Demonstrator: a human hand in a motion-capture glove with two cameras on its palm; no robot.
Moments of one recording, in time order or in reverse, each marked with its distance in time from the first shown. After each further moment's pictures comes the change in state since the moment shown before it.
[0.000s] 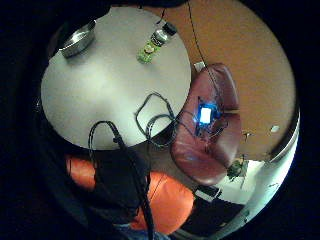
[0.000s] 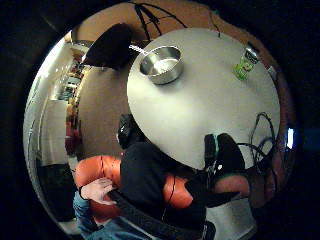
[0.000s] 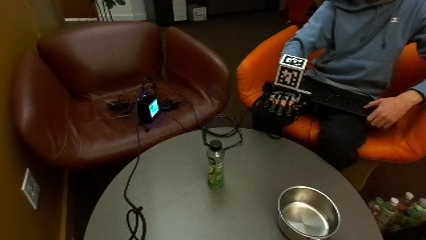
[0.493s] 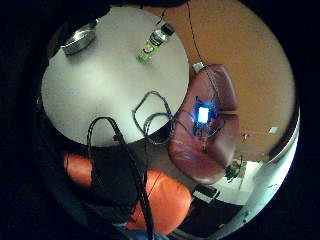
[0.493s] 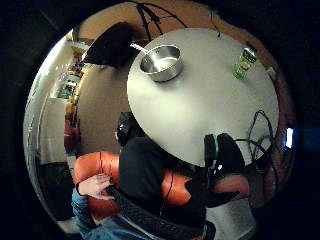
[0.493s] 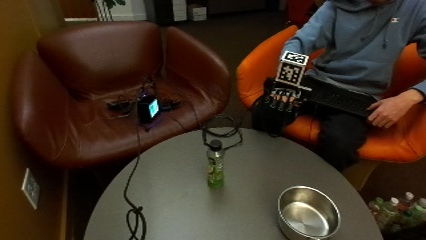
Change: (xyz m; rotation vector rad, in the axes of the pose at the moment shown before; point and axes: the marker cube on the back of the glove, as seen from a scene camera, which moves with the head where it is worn) arm 0.001 0.012 -0.007 0.015 0.011 -0.007
